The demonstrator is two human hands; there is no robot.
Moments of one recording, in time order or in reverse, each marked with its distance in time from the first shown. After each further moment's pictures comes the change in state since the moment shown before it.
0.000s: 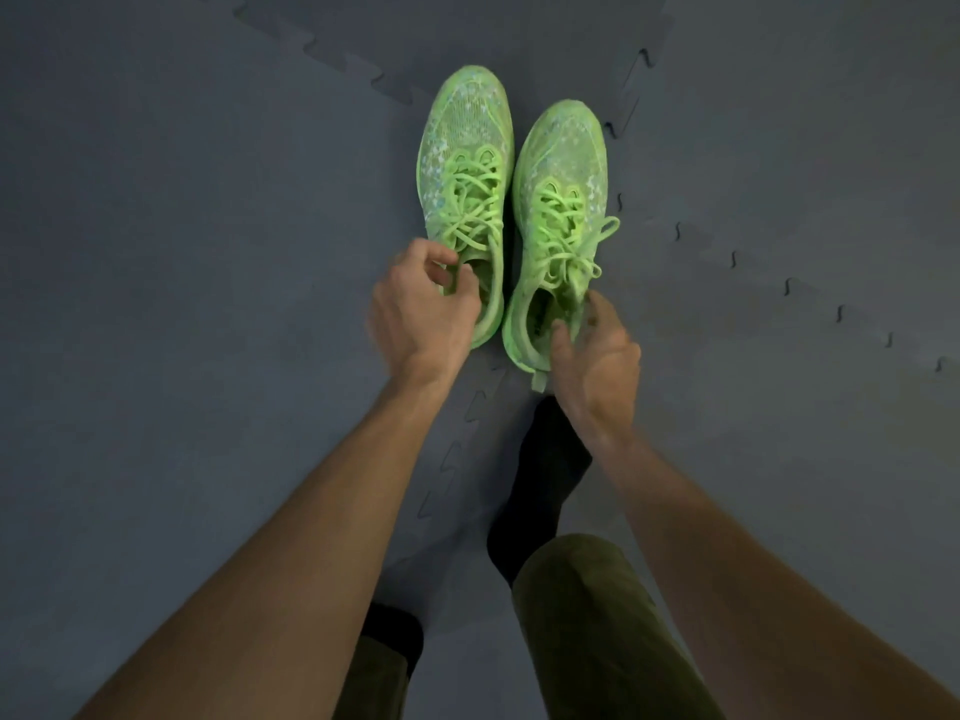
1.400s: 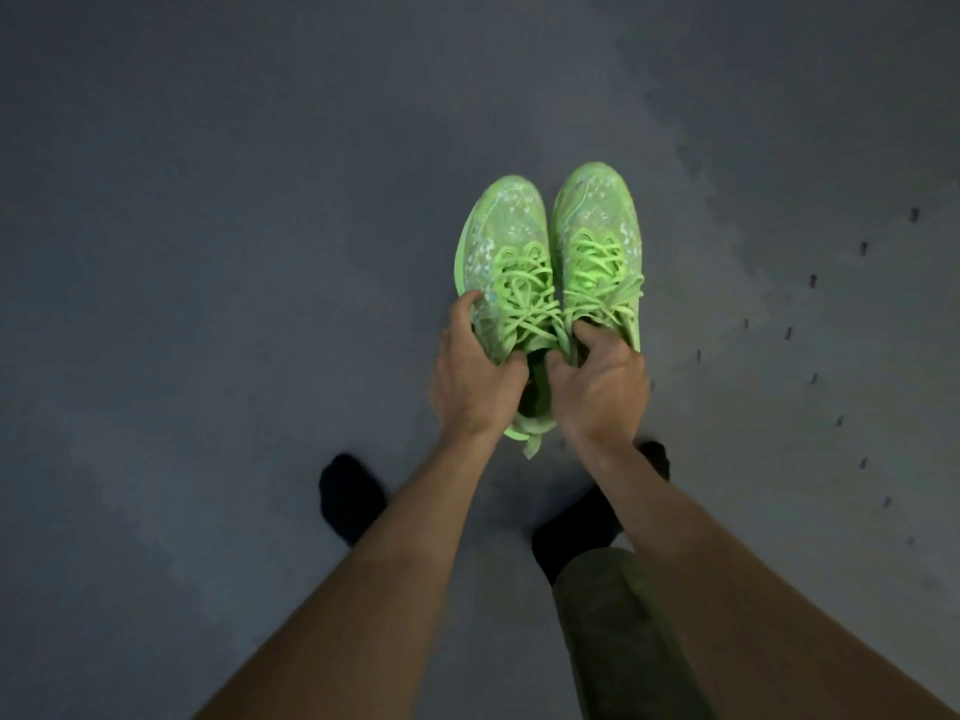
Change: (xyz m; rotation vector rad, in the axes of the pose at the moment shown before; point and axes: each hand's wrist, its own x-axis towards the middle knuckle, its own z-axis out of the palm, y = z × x) left_hand -0.067 -0.150 -0.146 -0.457 0.017 -0.487; right_hand -0.157 -0.128 0.097 -0.401 -0.205 -0.580
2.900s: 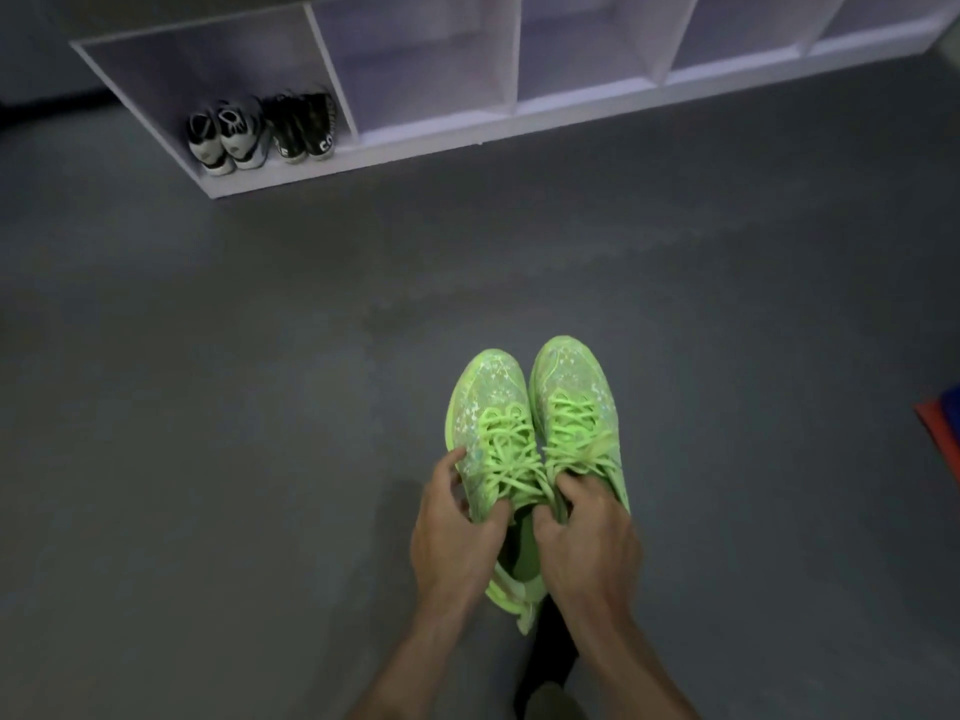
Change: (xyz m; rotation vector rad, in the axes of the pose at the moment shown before) left_hand -0.315 -0.597 -0.727 -1.283 1.347 -0.813; right_hand -0.811 -0.606 0.358 -0.552 -0.900 -1.657
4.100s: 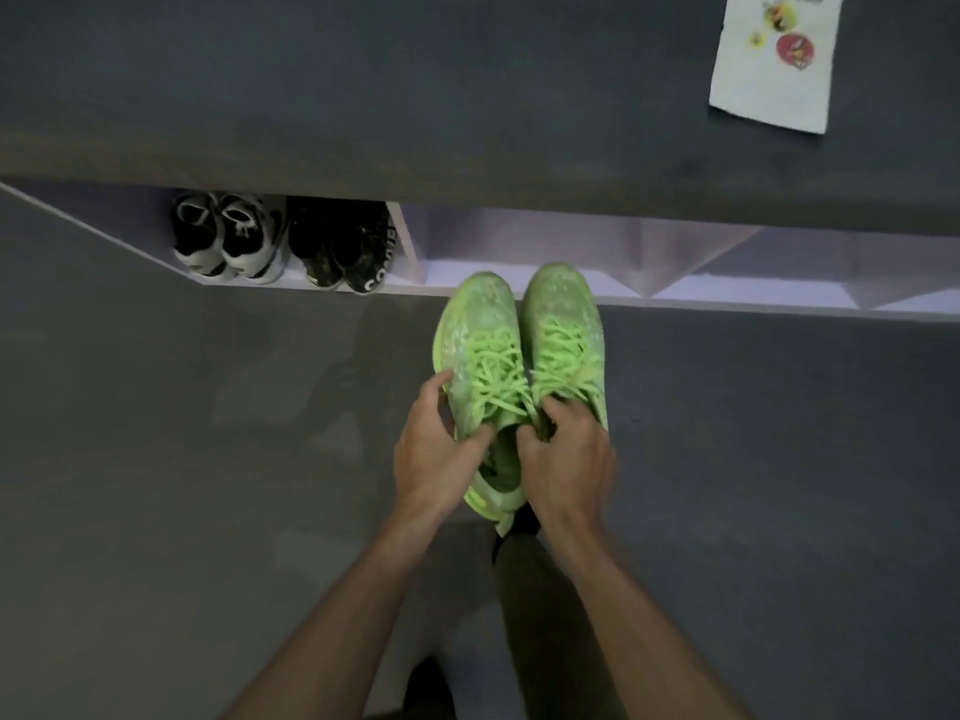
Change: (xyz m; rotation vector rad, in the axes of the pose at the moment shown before) left_hand 0.723 0.319 -0.100 -0.084 0.008 -0.227; right_hand 0.669 -0.442 0.183 -0.135 -0.180 -0.146
